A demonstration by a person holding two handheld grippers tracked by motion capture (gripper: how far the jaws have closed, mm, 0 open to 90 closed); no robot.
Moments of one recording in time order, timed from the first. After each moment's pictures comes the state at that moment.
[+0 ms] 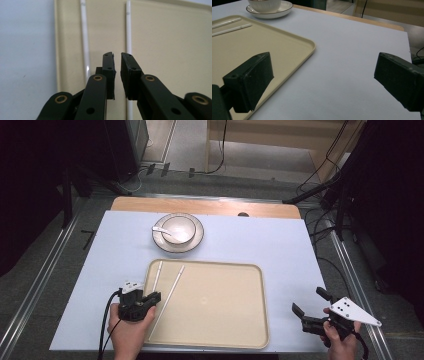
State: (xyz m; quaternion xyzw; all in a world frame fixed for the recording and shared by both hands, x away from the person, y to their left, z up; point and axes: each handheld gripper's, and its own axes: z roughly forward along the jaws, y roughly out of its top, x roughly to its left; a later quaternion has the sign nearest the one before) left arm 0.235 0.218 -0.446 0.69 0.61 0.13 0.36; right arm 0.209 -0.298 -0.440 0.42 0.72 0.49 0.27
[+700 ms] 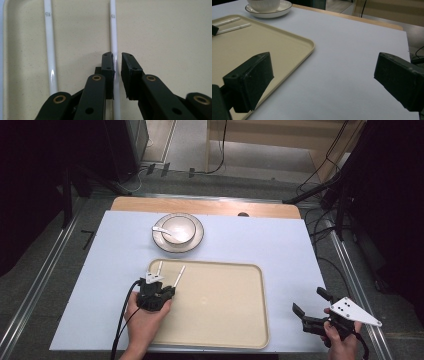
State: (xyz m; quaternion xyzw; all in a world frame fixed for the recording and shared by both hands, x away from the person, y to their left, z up) left arm 0.265 0.184 -0.457 0.73 0.58 0.14 0.33; right arm 0.209 -0.300 -0.440 0.43 0.72 0.48 0.27
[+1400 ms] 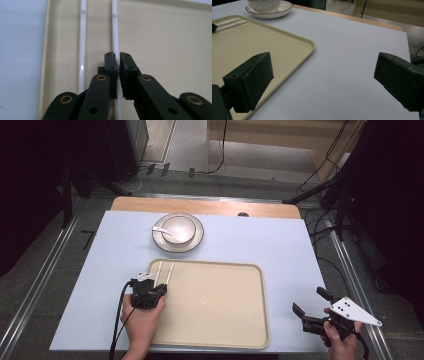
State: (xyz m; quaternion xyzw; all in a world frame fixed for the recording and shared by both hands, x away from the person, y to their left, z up) left arm 0.266 0.198 -0.457 0.67 0.65 0.15 0.32; right arm 0.209 -0.299 -0.439 0.42 0.72 0.48 0.27
